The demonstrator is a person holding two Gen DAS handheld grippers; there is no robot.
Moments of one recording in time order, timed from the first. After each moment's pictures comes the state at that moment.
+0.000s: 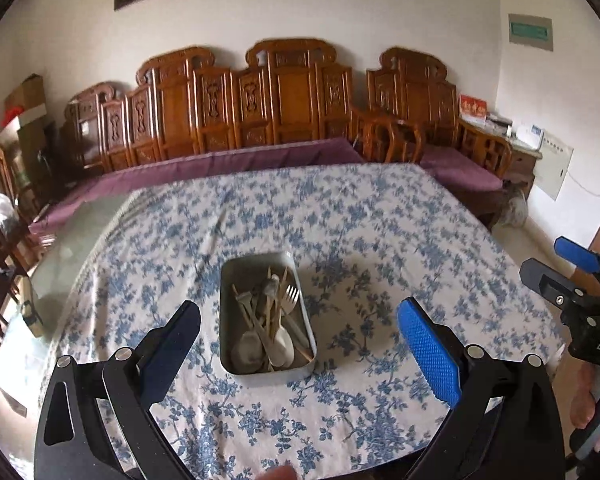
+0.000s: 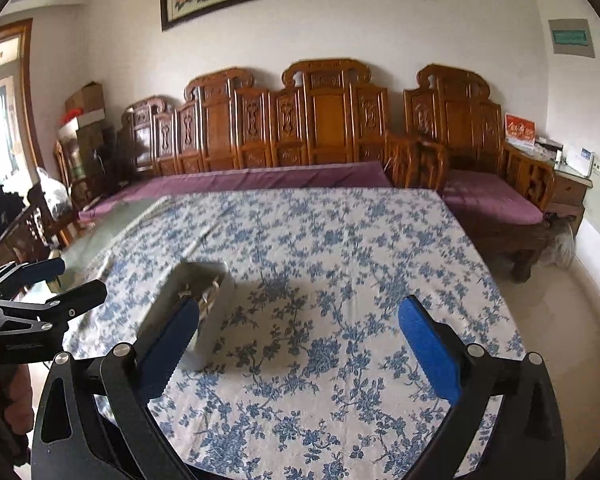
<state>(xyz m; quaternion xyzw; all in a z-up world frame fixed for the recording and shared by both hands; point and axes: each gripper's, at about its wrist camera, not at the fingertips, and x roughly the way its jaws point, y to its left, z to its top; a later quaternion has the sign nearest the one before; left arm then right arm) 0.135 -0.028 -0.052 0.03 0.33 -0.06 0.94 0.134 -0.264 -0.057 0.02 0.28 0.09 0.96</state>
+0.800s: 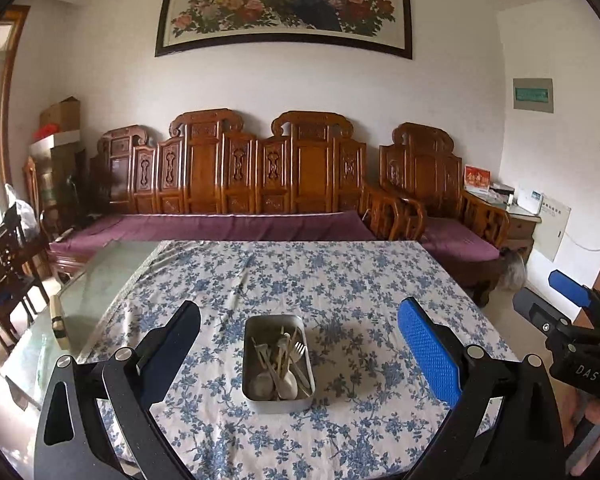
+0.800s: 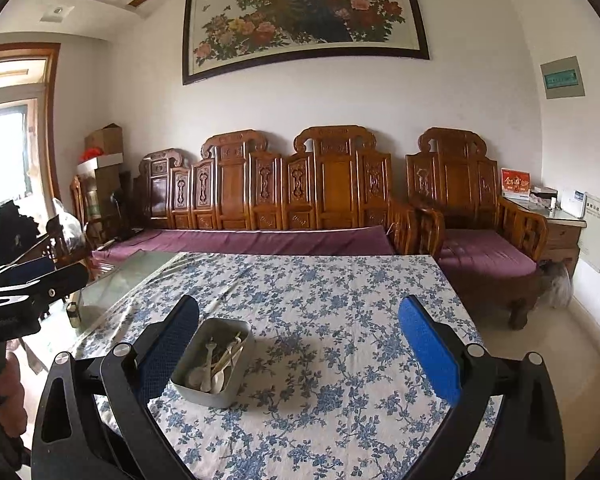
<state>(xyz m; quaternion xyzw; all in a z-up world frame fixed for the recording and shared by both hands) 0.061 -0.012 0.031 -0.01 0.22 -0.03 0.98 0.070 -0.260 0.018 0.02 0.18 0.09 0.98</state>
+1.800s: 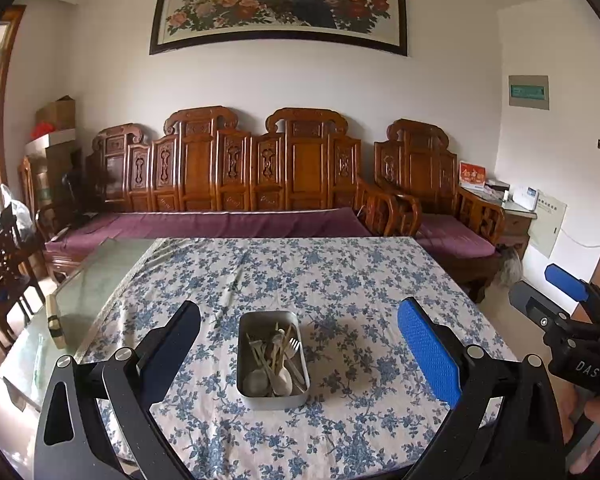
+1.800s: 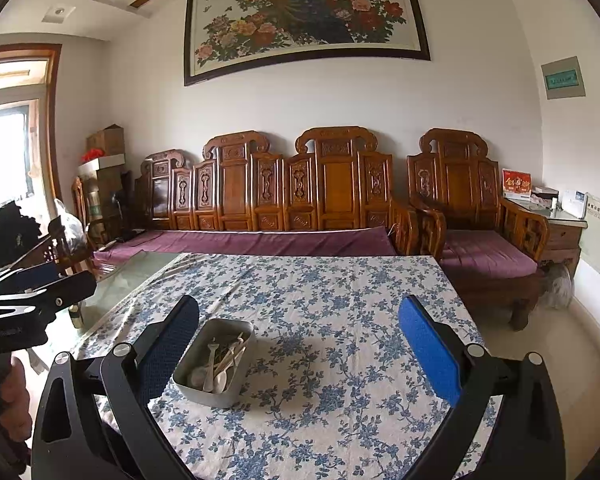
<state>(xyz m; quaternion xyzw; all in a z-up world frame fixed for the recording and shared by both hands) 0.058 -0.016 0.028 -0.01 0.22 -0.04 0.97 0.068 -0.257 0.020 0.02 0.18 0.10 0.98</state>
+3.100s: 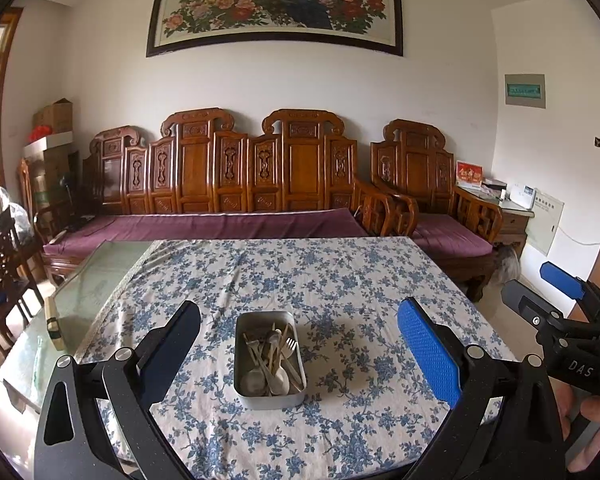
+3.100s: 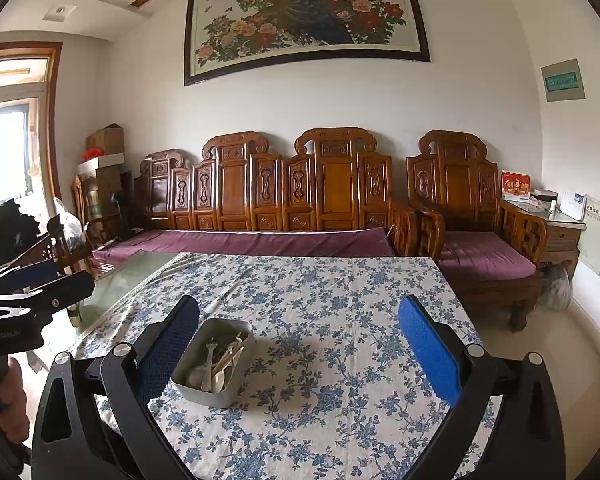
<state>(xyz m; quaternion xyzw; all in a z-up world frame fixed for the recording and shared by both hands) 0.056 -0.019 0.029 -0.01 0.22 -0.04 0.97 0.065 -0.257 0.023 0.02 0.18 0.09 0.98</state>
